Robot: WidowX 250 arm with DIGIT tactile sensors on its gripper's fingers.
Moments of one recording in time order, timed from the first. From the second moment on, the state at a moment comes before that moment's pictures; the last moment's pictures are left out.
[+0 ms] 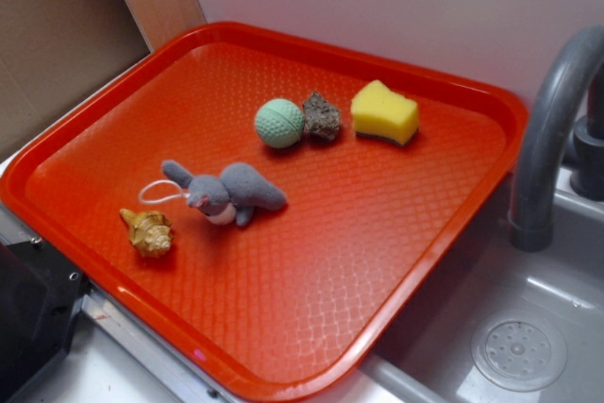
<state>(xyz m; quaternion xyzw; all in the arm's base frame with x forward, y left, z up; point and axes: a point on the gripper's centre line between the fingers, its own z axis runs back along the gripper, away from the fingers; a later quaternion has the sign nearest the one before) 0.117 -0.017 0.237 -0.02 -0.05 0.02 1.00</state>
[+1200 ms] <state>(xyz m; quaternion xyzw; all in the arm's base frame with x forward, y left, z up) 0.241 -0.062 0.063 0.05 -0.09 -0.15 0.98</state>
